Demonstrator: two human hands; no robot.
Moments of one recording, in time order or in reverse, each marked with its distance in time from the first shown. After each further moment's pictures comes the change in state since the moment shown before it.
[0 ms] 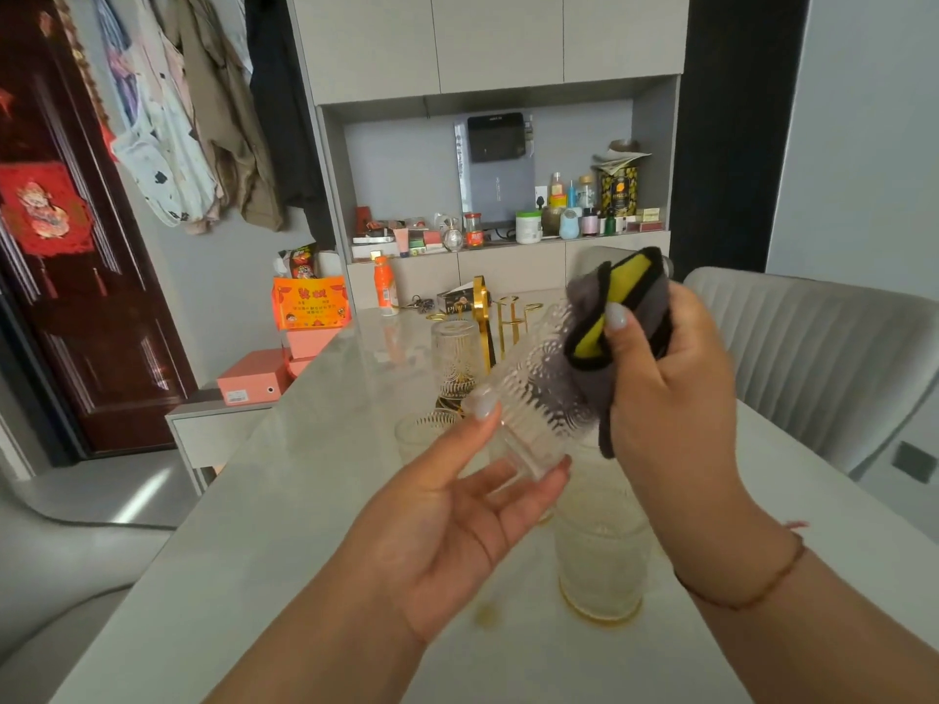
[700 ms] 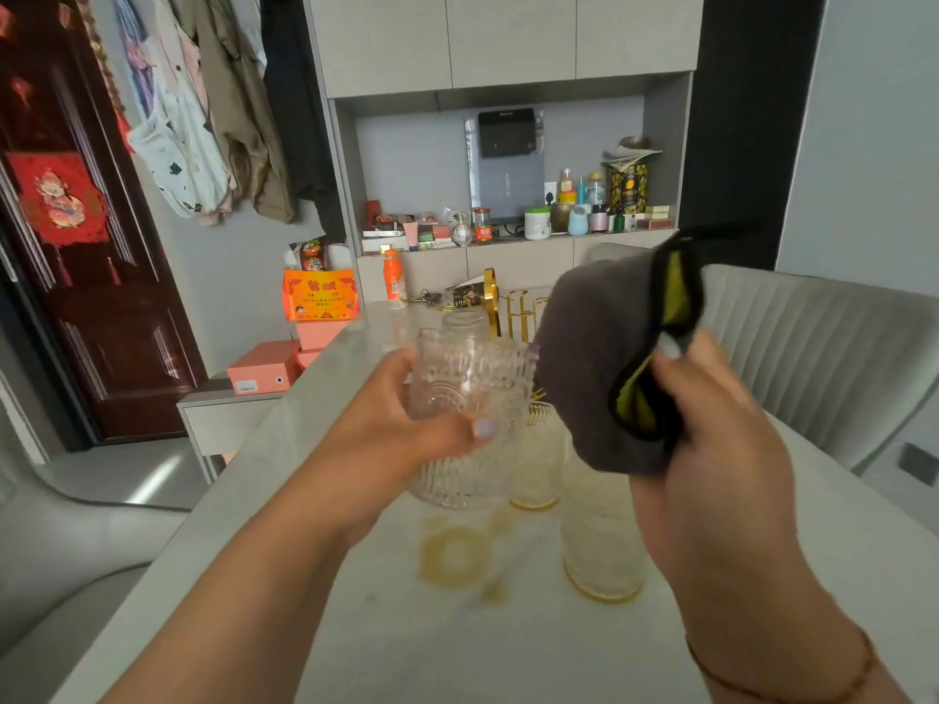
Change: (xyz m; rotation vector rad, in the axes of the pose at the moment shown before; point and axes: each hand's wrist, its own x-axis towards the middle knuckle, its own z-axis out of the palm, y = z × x) left_hand -0.006 0.045 -0.025 0.968 0.021 0.456; right_hand -0.038 -0.027 -0.014 0.684 -0.195 0.370
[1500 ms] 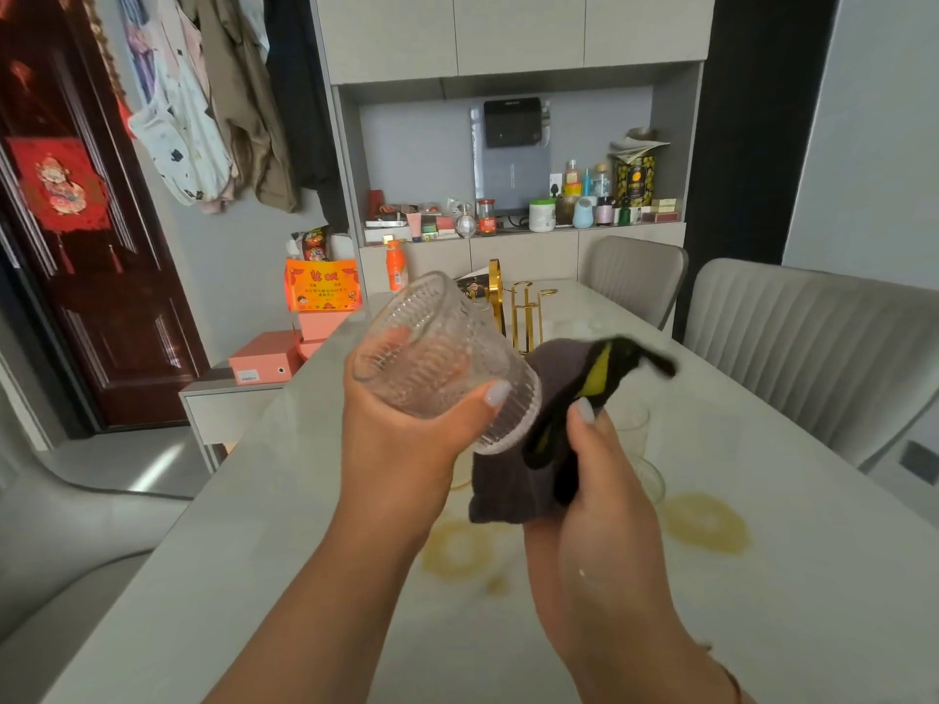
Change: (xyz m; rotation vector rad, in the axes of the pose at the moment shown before) left_hand 0.000 -0.023 0.026 -0.185 0.420 0.257; right_hand -0.023 0.050 0.032 0.277 0.148 0.286
